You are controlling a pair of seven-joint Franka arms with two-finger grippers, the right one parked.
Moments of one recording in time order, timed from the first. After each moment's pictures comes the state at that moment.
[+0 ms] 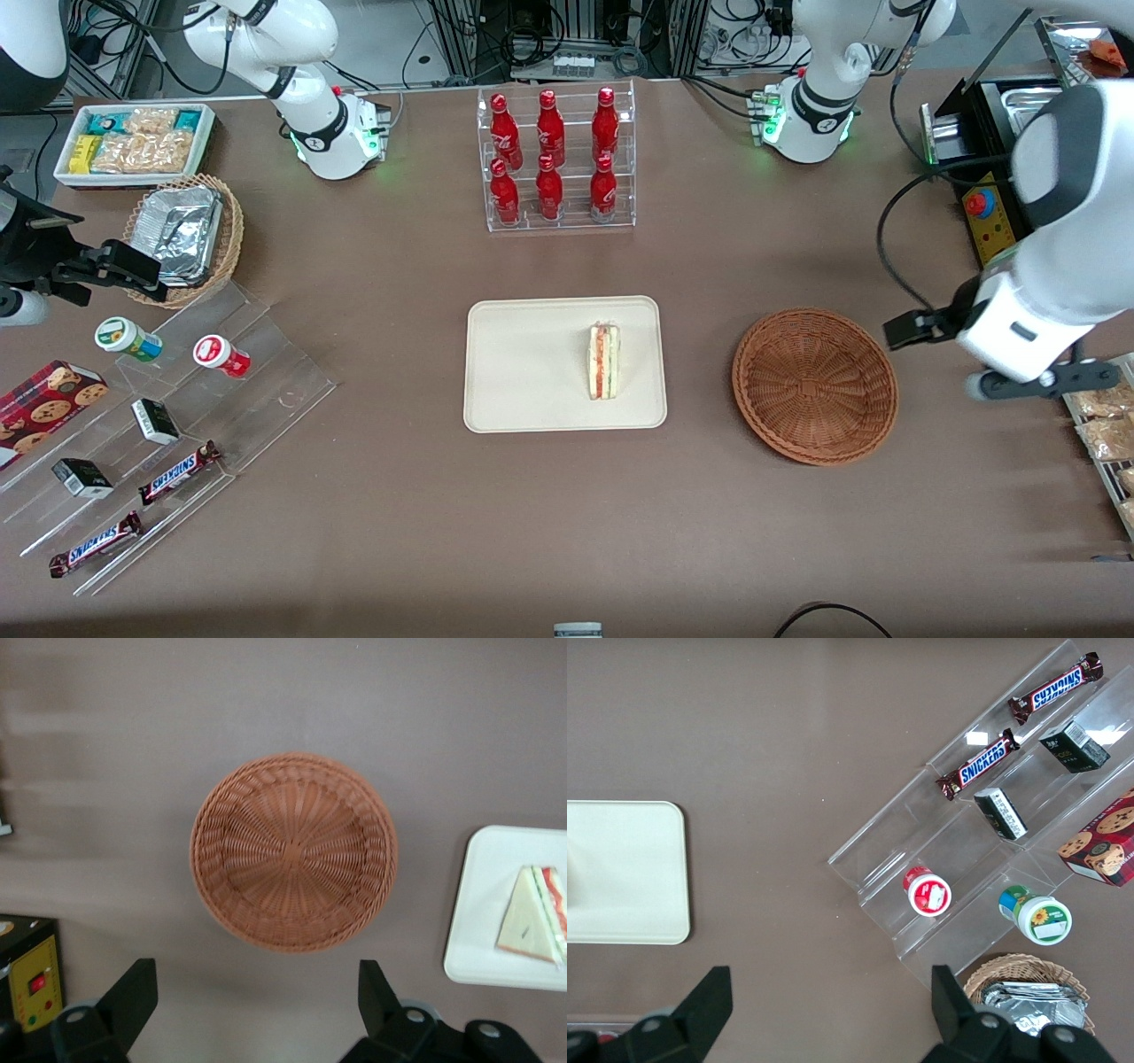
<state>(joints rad) -0.21 0.29 0.11 -1.31 -0.02 1.50 -0.19</state>
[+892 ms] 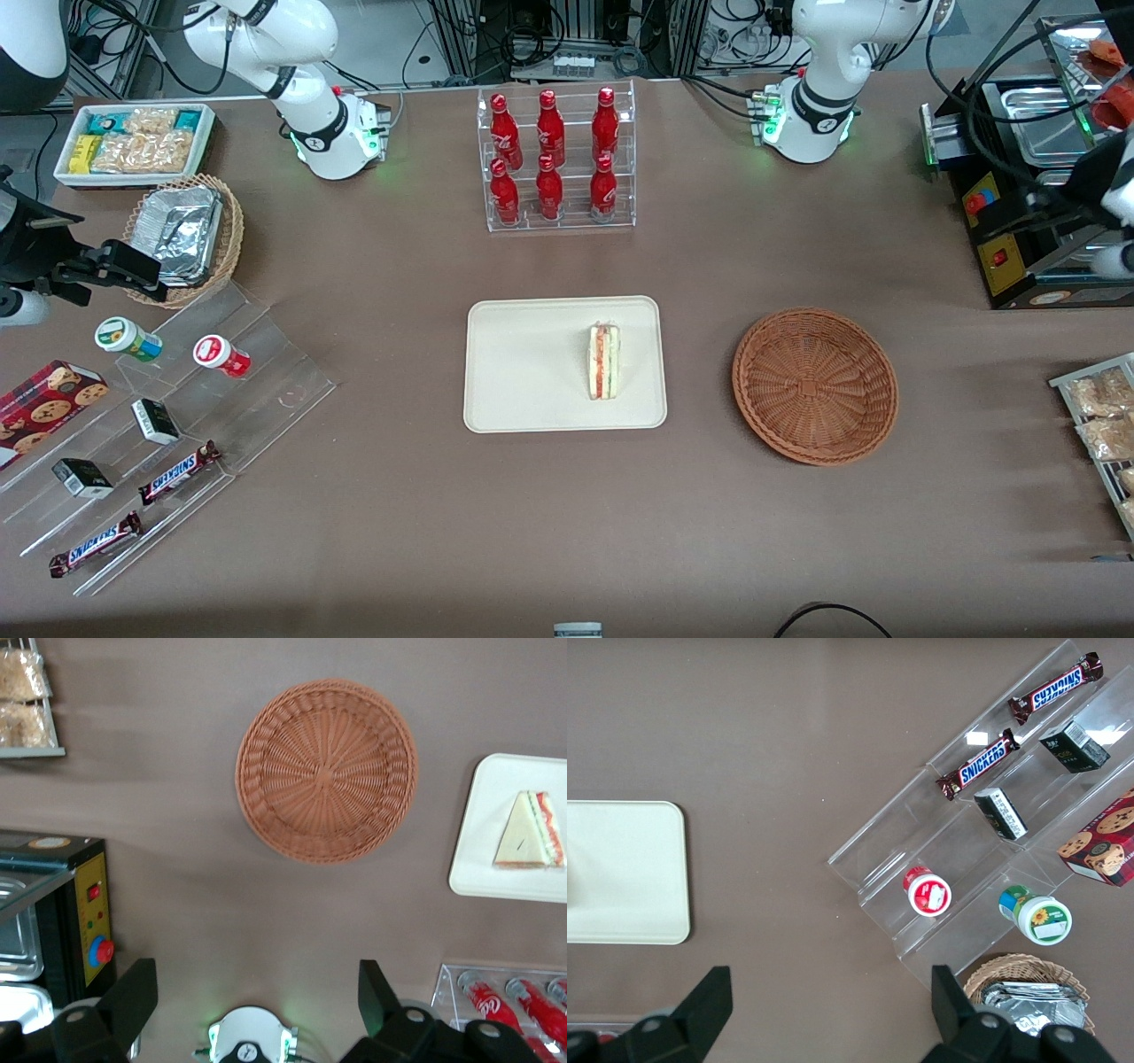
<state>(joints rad) -0.02 0.10 0.00 -1.31 -0.02 1.25 -0.12</state>
